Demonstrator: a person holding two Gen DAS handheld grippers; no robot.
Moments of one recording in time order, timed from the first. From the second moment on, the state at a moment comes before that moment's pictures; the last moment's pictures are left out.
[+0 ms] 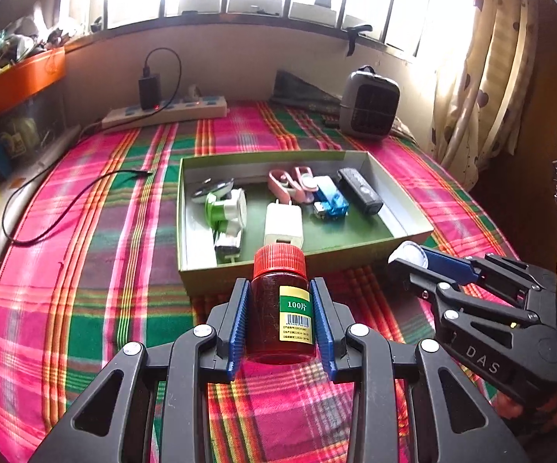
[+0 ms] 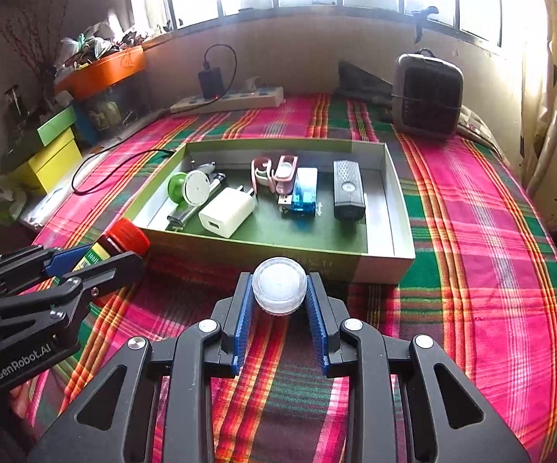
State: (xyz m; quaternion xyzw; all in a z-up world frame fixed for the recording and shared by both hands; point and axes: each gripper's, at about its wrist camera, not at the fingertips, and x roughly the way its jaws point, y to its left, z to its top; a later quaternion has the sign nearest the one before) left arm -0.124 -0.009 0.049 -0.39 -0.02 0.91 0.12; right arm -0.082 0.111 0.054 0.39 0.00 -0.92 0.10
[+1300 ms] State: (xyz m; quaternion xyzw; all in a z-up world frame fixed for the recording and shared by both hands) left arm -0.235 0.009 0.065 -0.40 -0.02 0.91 0.13; right arm -0.151 0.125 0.062 0.41 0.00 -0.91 0.12
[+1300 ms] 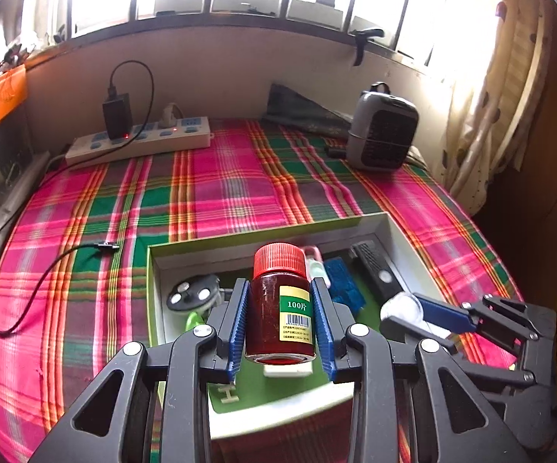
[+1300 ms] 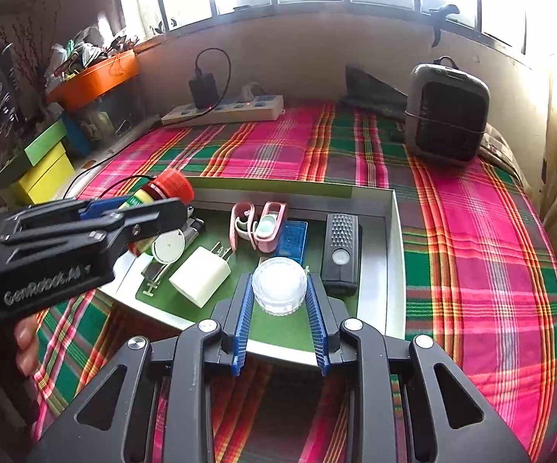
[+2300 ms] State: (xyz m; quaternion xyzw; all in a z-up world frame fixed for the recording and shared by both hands) left arm -0.275 0.016 0.023 -0.45 -0.02 0.89 0.11; right arm -0.175 0.118 0.028 0.44 0.01 -0.89 0.14
